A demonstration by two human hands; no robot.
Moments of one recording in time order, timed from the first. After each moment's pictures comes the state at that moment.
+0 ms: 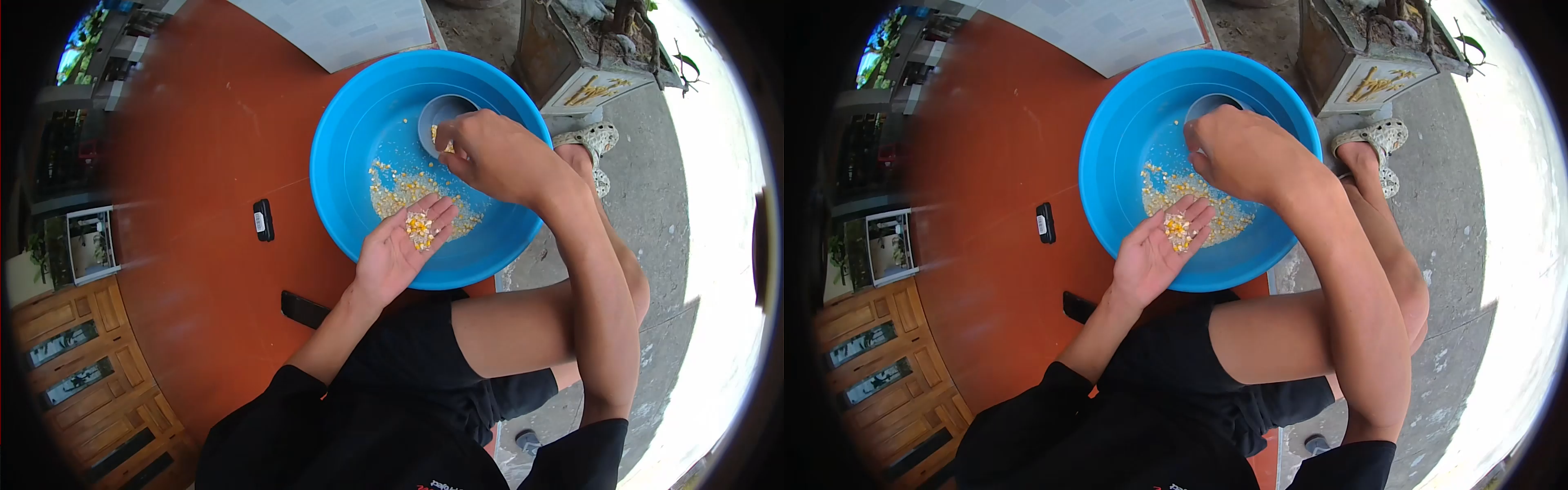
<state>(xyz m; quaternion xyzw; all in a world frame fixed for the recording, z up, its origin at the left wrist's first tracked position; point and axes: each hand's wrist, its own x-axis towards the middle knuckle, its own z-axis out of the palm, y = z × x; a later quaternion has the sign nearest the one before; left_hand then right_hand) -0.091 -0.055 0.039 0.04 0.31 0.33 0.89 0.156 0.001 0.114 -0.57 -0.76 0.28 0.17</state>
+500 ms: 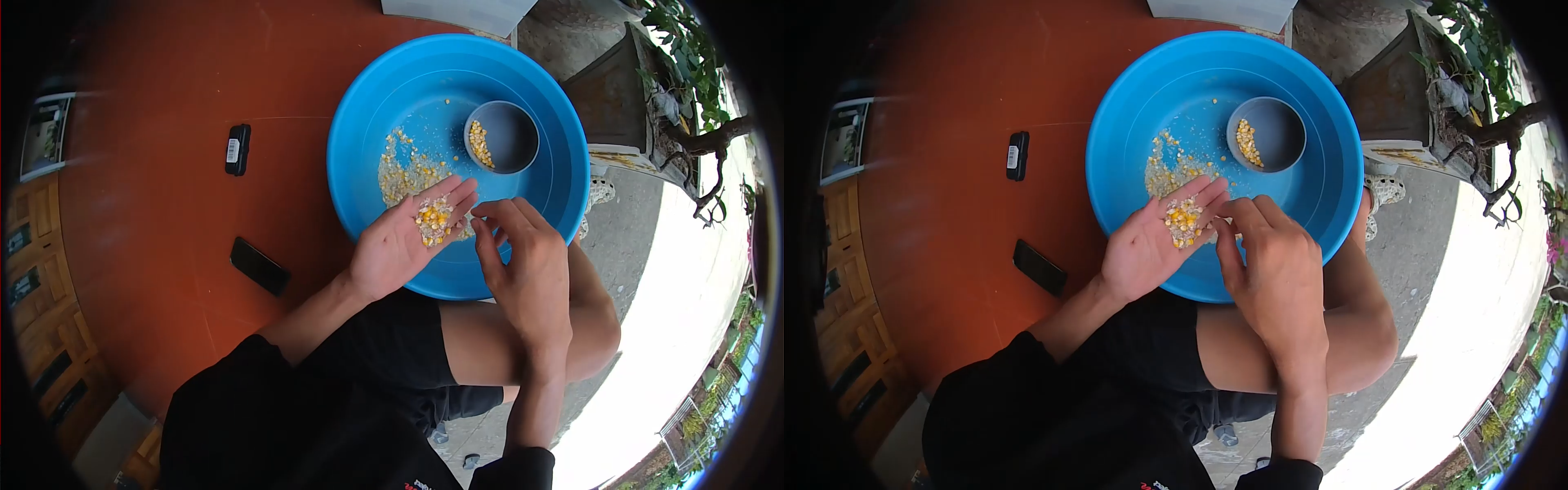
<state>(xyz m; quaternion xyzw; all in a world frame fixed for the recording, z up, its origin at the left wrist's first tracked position) -0.105 -0.052 0.032 0.08 0.14 0.43 0.89 0.084 -0.054 0.134 -0.64 -0.68 0.28 0.20</state>
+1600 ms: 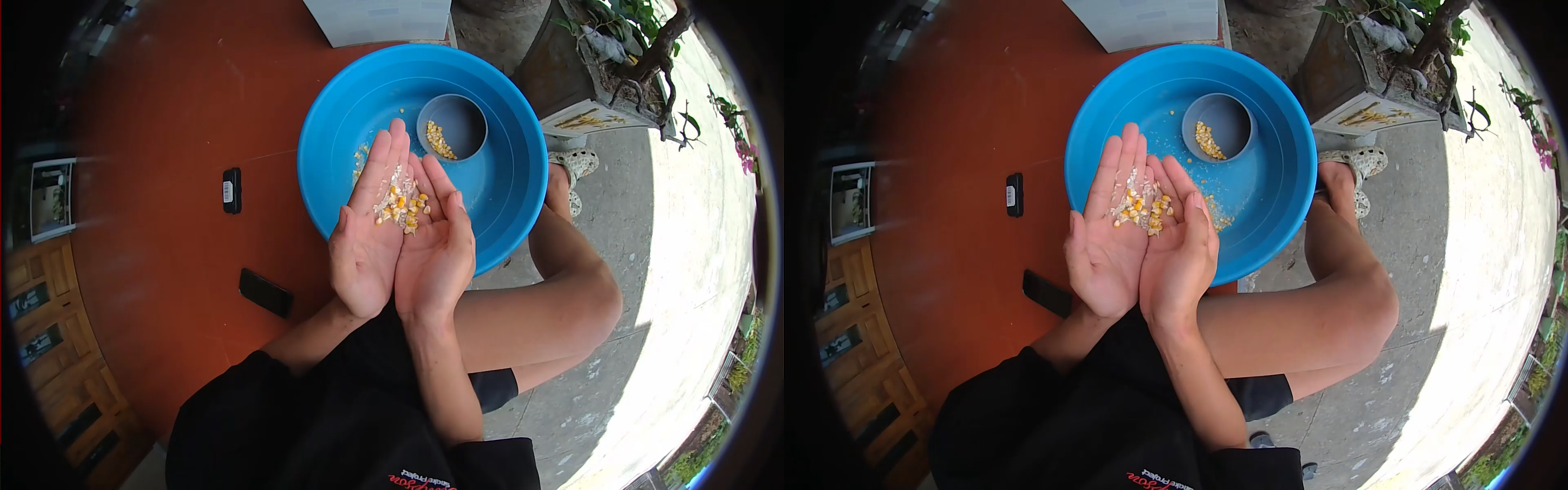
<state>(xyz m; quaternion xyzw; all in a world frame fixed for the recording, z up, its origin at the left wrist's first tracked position) -0.067 -0.055 0.104 0.43 0.22 0.55 0.68 -0.001 -0.080 0.110 -0.33 0.00 0.56 0.76</state>
